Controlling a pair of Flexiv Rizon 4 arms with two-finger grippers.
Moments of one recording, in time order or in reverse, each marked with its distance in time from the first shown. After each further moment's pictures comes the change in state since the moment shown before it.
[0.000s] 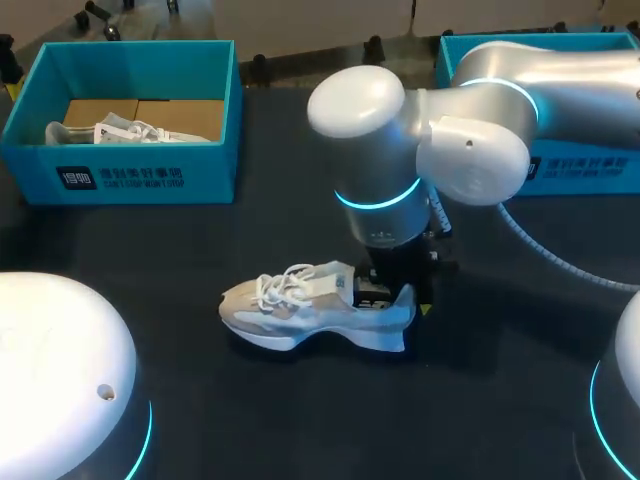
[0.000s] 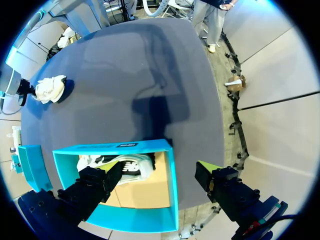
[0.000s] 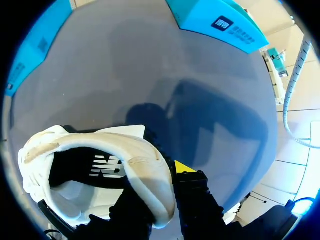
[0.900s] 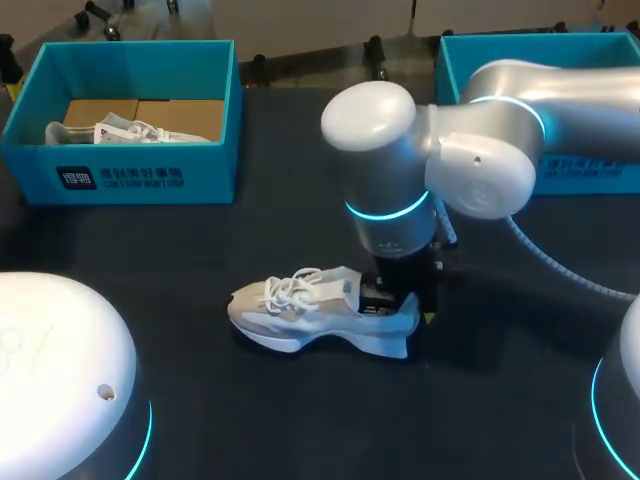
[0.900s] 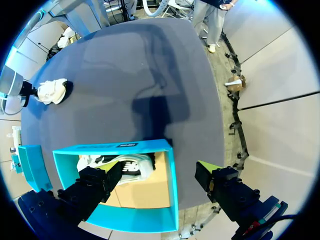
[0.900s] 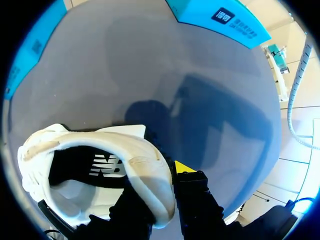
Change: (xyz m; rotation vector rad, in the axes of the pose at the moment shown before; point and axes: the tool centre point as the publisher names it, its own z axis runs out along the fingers) left arm 0.000 0.000 0.000 0.000 0.000 0.000; right arm 0.000 -0.001 0.023 0.012 0.015 0.015
